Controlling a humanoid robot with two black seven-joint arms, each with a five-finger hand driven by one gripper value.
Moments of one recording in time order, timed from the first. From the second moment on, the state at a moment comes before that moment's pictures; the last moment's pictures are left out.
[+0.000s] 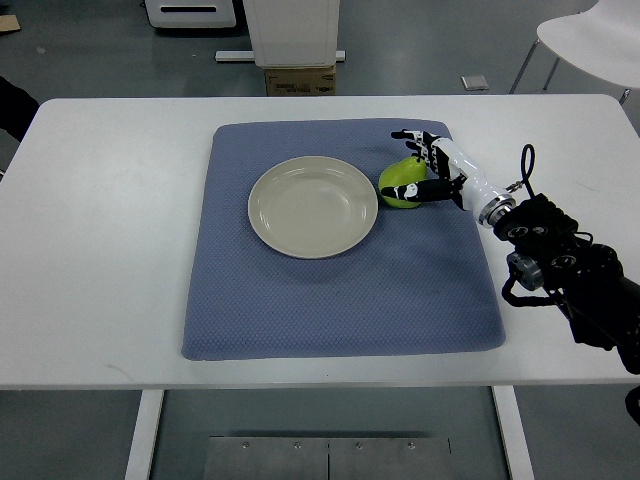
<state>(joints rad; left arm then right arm) 0.00 0.00 -0.11 -0.24 -0.10 0.11 -0.47 0.95 -0.04 0.18 0.33 -0.44 0.12 0.55</state>
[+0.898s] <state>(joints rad) 0.00 0.00 -0.11 -0.24 -0.10 0.11 -0.47 0.91 0.00 0.14 0.30 -0.44 0.04 0.57</state>
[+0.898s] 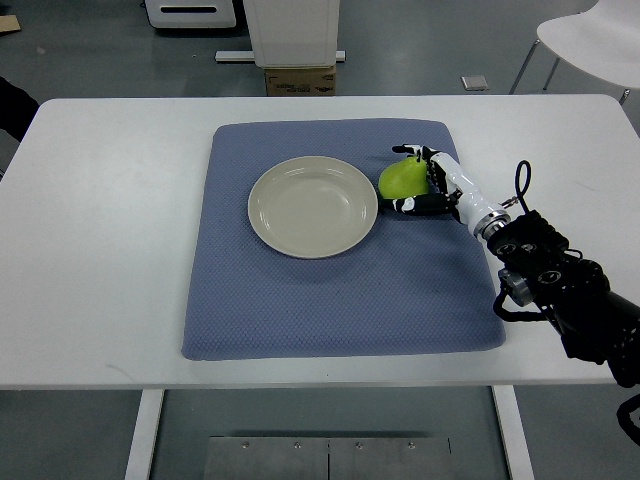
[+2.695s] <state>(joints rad) 0.00 0.00 -0.11 -0.24 -0.10 0.11 -0.47 1.11 0.00 0.09 0.31 -0.42 0.10 0.51</state>
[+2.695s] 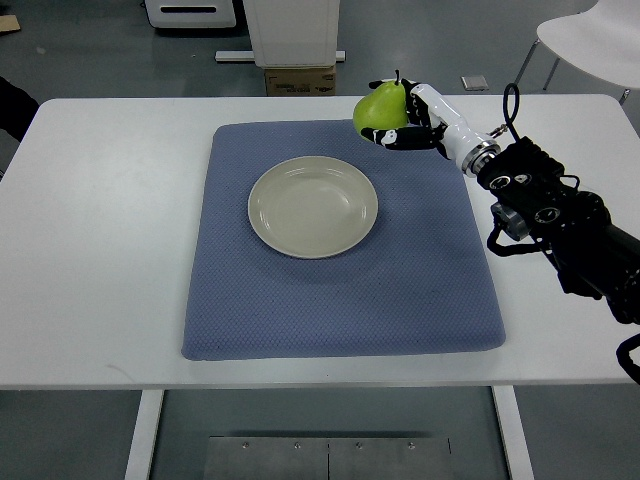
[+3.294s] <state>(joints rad) 0.00 0.00 -0.11 -0.24 -0.10 0.11 -0.47 1.10 0.00 0.08 0.47 -0.43 0.15 0.50</state>
